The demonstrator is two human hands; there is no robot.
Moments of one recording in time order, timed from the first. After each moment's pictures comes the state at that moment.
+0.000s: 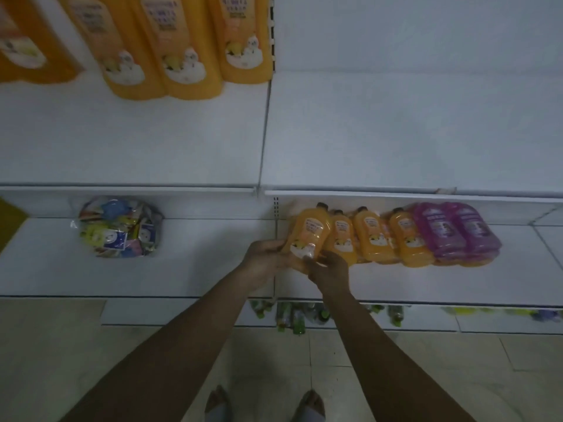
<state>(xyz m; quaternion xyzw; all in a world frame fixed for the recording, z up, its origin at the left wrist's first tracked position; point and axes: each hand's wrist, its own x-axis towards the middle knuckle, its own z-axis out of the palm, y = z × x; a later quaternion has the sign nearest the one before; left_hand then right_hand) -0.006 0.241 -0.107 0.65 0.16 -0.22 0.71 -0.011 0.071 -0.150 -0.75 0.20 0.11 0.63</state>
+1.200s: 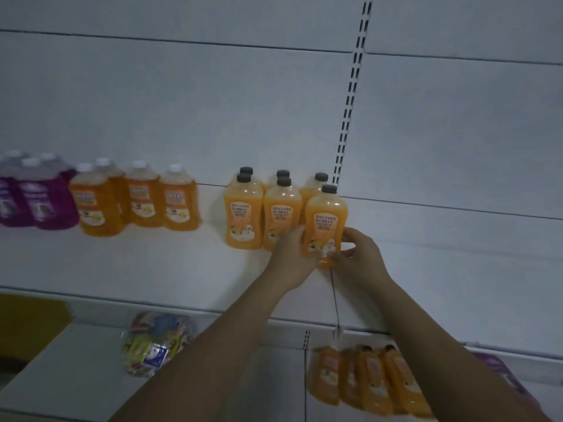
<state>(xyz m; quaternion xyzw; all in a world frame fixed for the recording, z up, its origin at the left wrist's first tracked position) 0.033 0.319 0.198 0.84 -0.09 0.14 0.52 0.084 0.154 0.176 -0.86 -0.15 -0.12 0.47</state>
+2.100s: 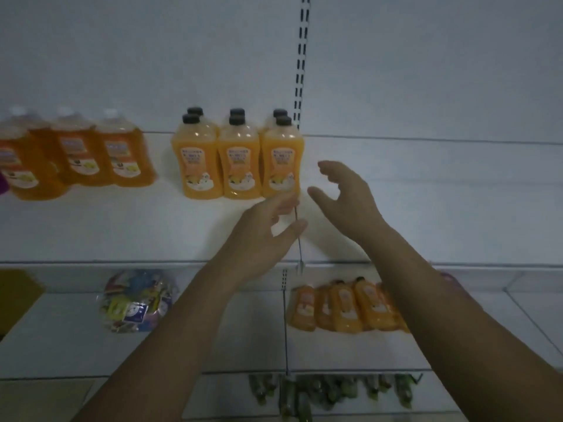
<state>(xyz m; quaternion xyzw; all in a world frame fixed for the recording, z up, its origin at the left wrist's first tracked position) -0.037 0.307 0.192 0.85 -0.14 0.11 0.49 0.038 0.124 0.205 -0.89 -0.16 -0.20 0.37</state>
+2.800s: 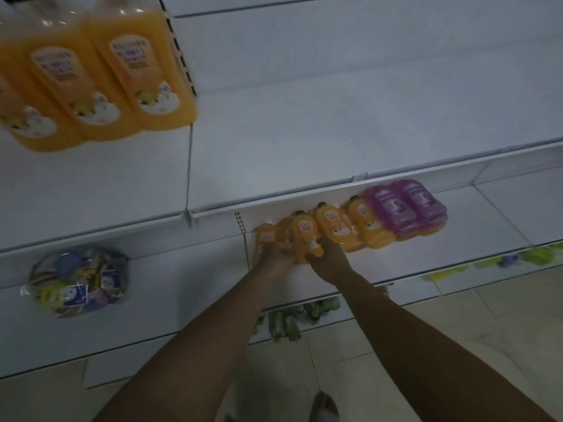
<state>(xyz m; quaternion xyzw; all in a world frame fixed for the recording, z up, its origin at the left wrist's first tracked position) 0.024 0.149 -0.098 0.85 0.05 -0.25 0.46 0.001 -0.002 -0.118 -0.88 0.15 0.15 0.43</state>
